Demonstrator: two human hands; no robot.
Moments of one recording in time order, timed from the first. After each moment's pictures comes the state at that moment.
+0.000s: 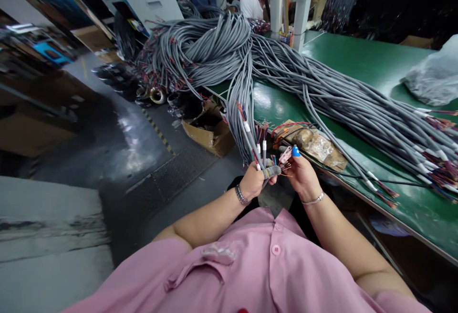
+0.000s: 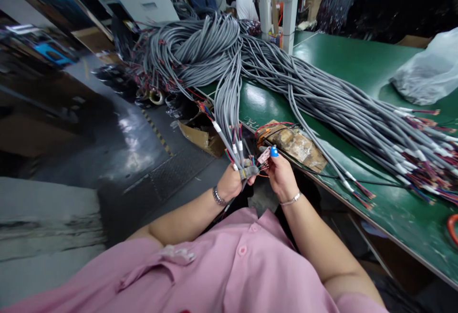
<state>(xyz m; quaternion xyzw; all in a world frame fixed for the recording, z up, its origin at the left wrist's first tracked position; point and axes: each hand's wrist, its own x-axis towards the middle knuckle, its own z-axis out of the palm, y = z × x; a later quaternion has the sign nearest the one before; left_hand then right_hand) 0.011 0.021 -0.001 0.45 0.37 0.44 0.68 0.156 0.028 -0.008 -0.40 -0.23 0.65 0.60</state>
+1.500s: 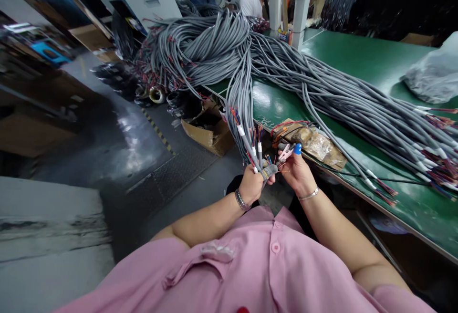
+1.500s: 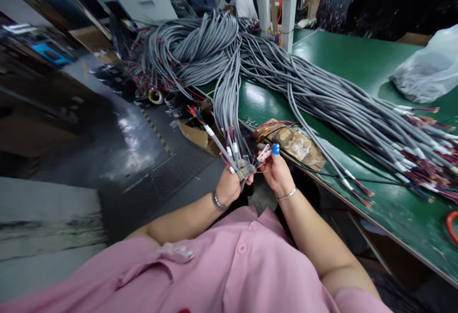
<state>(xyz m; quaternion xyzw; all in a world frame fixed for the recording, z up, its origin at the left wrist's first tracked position) 0.015 0.009 -0.001 0.41 0.42 0.50 0.63 0.150 0.041 -0.027 -0.29 -0.13 0.71 0.63</state>
